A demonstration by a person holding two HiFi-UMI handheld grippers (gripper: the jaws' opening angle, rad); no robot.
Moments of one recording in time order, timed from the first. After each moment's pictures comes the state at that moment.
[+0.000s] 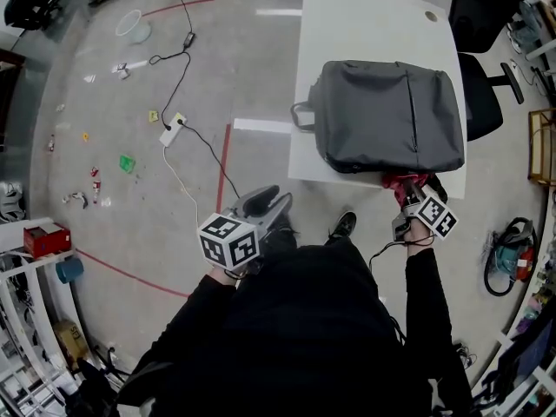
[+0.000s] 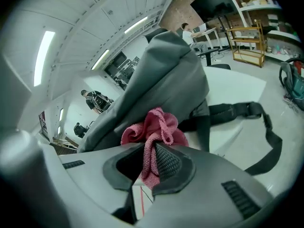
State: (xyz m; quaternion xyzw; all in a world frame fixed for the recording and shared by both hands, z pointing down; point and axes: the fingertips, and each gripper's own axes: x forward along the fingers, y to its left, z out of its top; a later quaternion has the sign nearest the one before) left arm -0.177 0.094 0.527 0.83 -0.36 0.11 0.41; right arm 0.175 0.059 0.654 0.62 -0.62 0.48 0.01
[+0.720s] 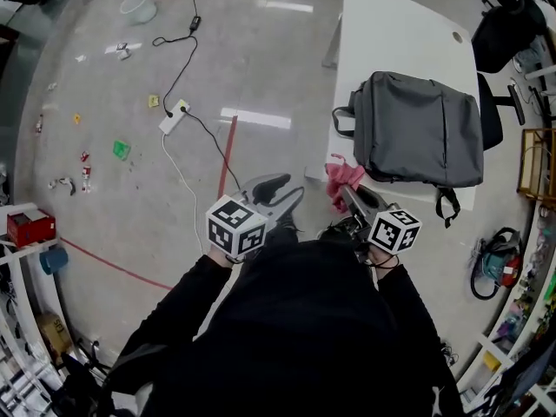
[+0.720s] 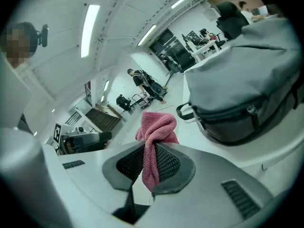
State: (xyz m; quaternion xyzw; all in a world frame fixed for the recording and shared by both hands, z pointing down) left arm -0.264 0.065 0.534 0.88 -0.29 0.11 0.35; right arm -0.143 0.061 0.586 0.40 -0.80 0.44 0.07
